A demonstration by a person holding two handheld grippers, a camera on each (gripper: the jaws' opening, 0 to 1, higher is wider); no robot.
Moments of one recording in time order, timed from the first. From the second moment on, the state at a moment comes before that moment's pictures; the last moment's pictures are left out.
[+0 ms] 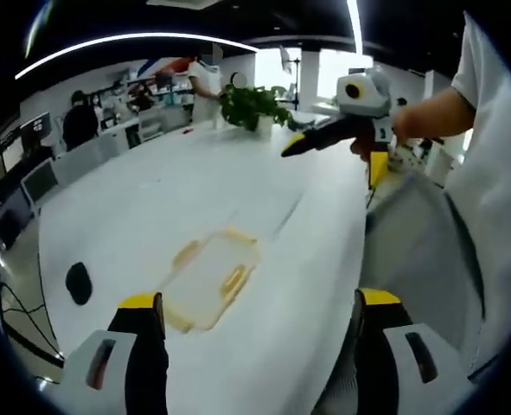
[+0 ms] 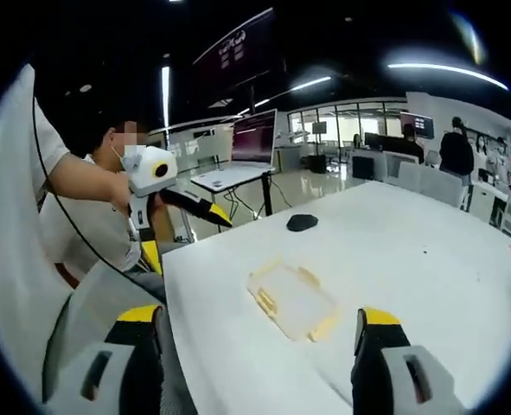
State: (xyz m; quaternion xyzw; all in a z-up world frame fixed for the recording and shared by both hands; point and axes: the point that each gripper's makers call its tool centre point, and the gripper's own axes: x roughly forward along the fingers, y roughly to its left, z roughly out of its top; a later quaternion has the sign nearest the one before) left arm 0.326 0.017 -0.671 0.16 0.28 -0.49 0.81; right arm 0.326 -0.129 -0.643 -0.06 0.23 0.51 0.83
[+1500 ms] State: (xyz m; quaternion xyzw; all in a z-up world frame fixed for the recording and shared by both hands) left arm 0.374 0.034 -0.701 0.27 0.30 -0.54 0.74; right arm 0.378 -0.117 -0.686 -0.18 0.25 0.54 0.78
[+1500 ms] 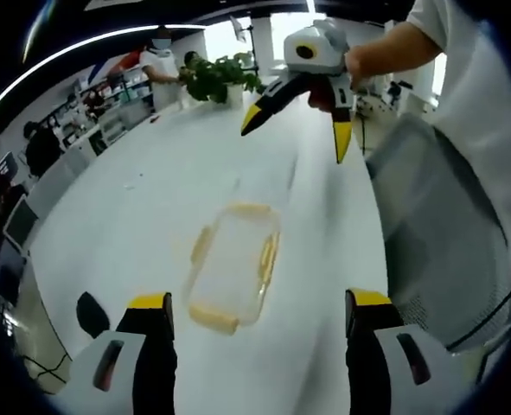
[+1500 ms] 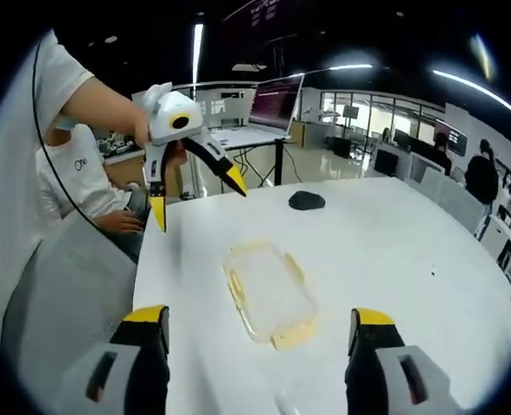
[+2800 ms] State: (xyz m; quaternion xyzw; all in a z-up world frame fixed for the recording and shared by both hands) left arm 0.410 0.051 -0.750 0.35 0.33 -0.58 0.66; right arm 0.417 -0.111 -0.731 -0.26 0.28 0.58 0.72
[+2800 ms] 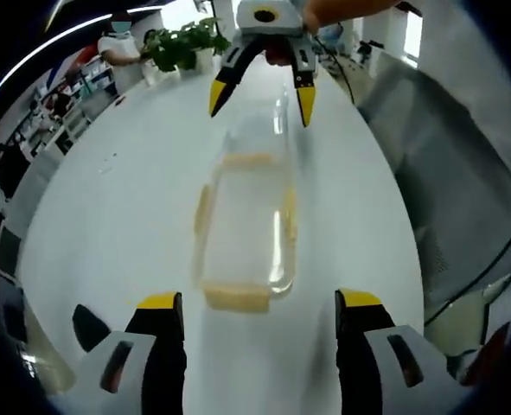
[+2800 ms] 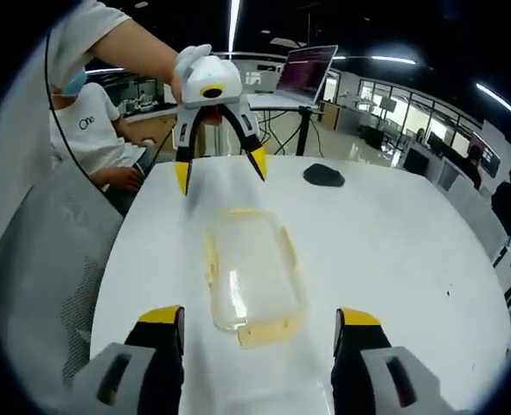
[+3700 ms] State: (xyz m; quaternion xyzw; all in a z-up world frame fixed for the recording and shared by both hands) left arm 0.422 0.048 -0.769 0.37 0.34 -0.59 0.63; right arm 0.422 -0.110 -0.755 -0.30 0.30 0.60 0.68
